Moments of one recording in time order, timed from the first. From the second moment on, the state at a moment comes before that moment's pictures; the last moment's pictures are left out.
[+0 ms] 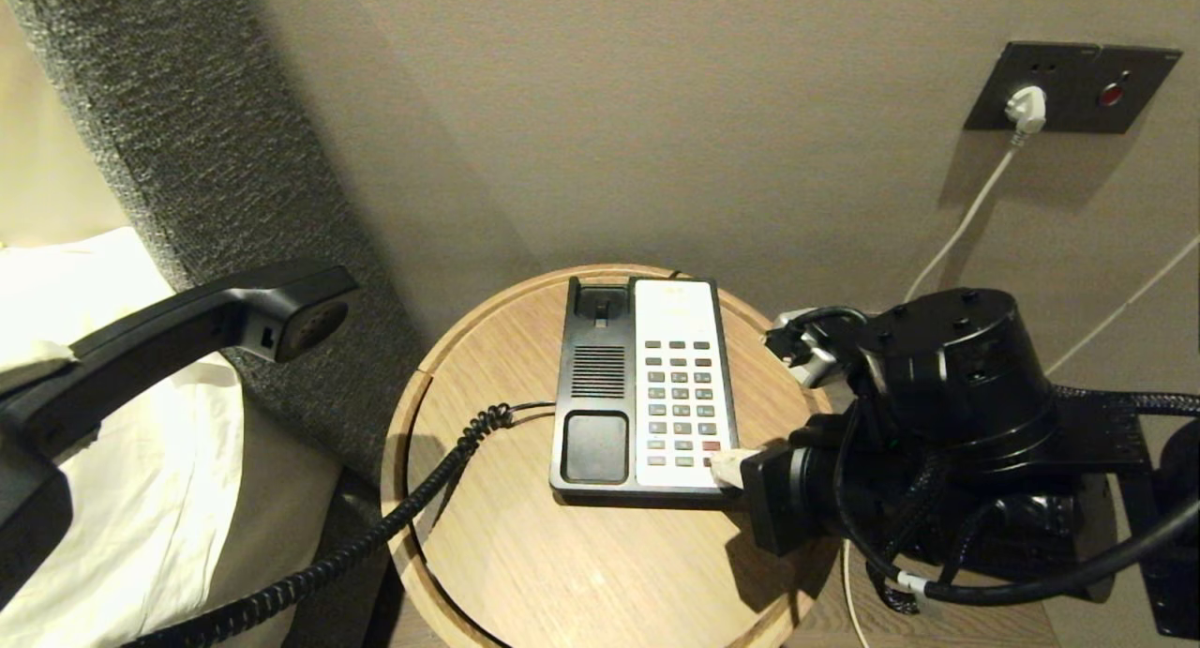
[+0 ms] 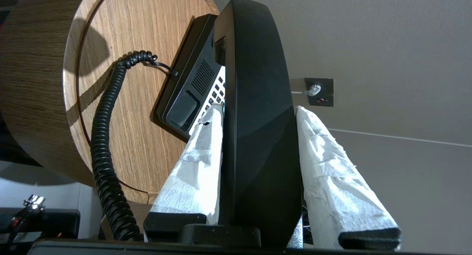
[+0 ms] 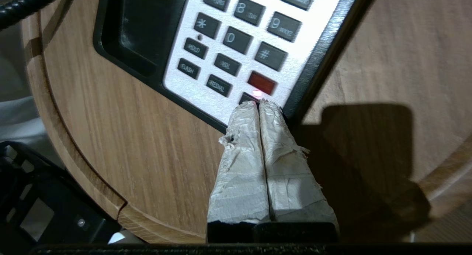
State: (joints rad) left arm -0.40 0.71 -0.80 0.14 -0.07 -1.21; right arm 0.85 1.60 -0.85 -0.15 -0.16 0.31
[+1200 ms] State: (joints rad) left arm -0.41 0.84 -0.85 0.14 -0.22 -0.80; right arm 0.83 1.37 -0.78 -0.15 -0.17 0.31
